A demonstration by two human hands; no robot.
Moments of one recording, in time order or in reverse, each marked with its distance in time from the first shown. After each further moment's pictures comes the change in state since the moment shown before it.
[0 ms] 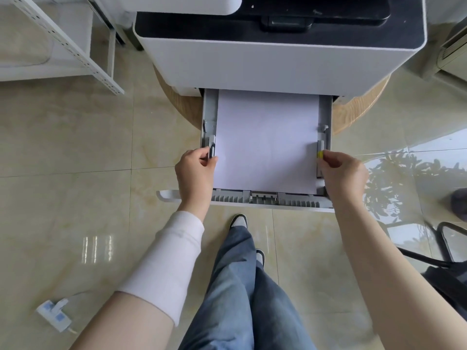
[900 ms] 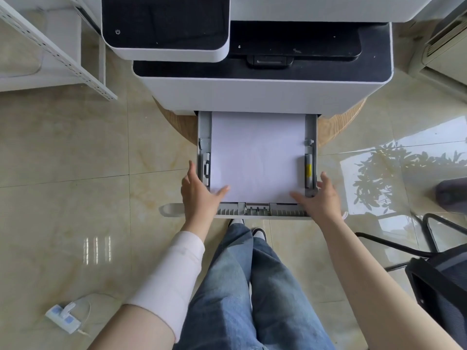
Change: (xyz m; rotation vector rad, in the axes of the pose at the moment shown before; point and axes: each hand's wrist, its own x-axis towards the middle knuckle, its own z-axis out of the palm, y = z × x) left_hand -0.012 0.012 -0.007 0.125 -0.254 -0.206; right_hand -0.010 0.015 -0.003 -0.127 -0.284 0.161
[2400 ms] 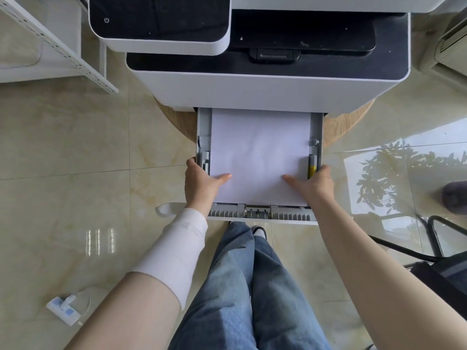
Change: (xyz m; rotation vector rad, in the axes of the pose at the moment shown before) left_hand 0.035 0.017 0.011 -0.045 -0.063 -0.183; right_hand 0.029 -0.037 0.009 0.000 -0.052 0.150
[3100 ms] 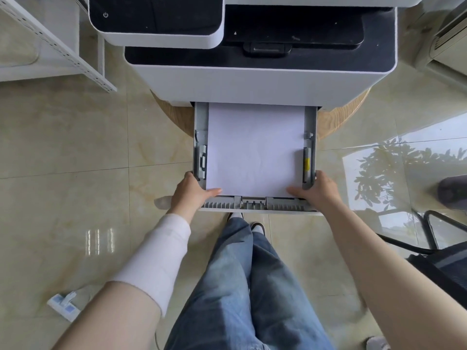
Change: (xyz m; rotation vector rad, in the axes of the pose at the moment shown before) left_hand -0.015 -0.025 -0.018 0.327 -0.209 -0.007; right_hand 0.000 0.036 -0.017 -0.184 -0.136 -0.131
